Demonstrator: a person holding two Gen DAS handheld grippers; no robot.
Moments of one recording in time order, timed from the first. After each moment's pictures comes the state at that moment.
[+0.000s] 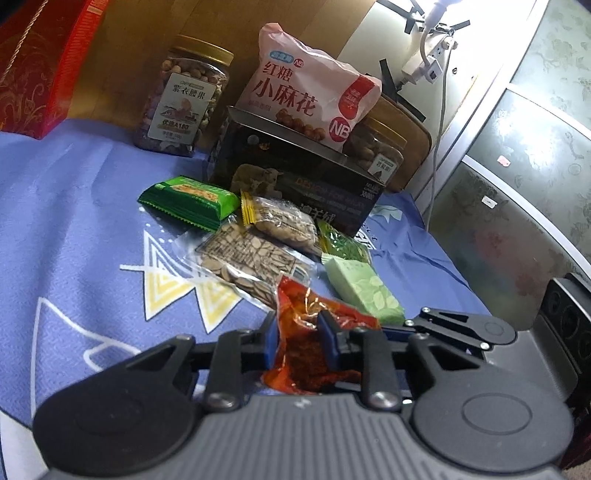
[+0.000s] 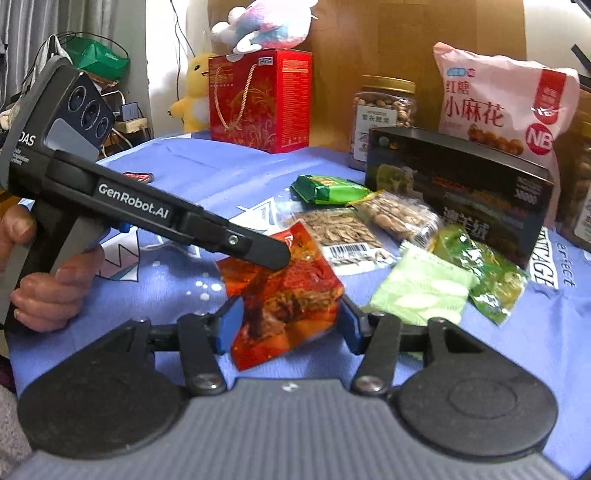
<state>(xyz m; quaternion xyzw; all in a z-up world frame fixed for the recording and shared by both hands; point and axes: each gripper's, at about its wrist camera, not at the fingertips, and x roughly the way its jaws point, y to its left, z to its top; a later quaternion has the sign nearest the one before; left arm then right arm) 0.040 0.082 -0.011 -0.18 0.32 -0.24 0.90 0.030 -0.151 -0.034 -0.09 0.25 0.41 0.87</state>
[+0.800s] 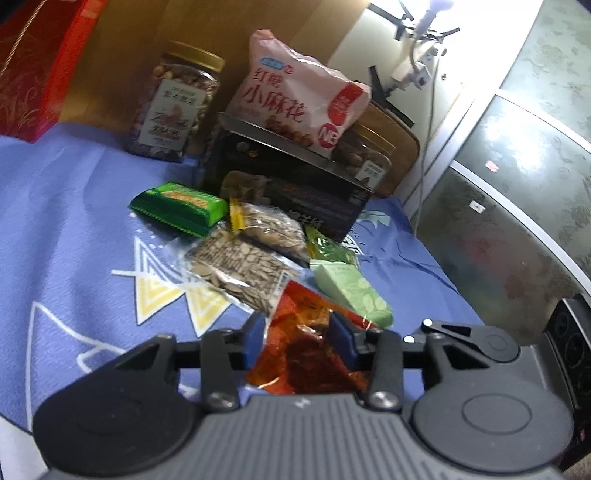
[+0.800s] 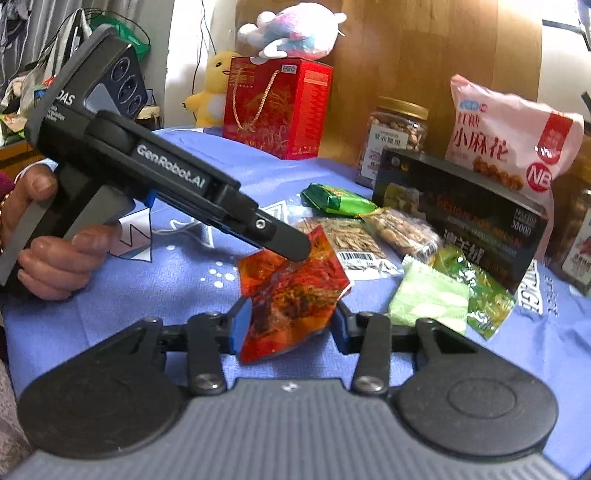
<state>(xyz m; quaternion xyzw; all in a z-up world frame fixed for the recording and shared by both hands) 0.036 0.082 -0.008 -0.18 0.31 -0.26 0.90 0.007 -0.147 -0.033 -0.15 0.20 0.41 0.88</state>
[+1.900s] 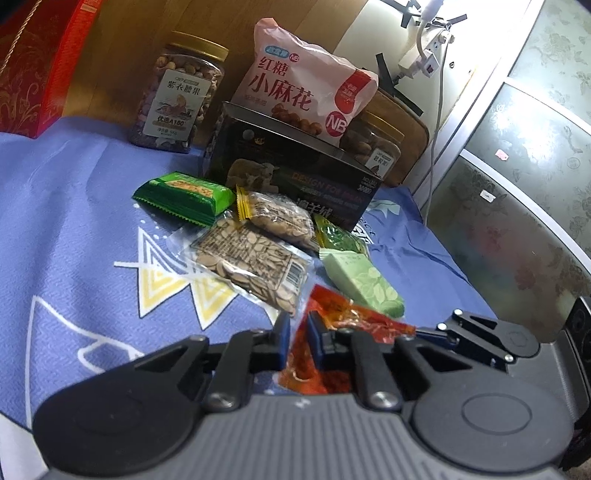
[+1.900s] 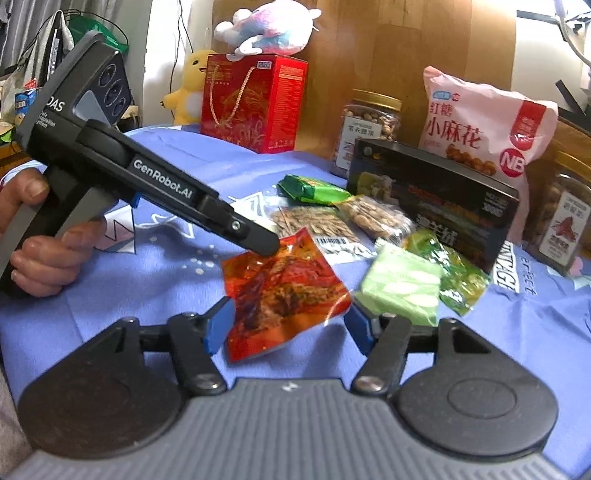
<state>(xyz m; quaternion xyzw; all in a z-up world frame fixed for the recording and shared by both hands) 0.041 0.079 -0.011 -0.17 0.33 -0.24 0.90 0.004 -0.166 -0.033 -0.13 0.22 0.38 0.89</state>
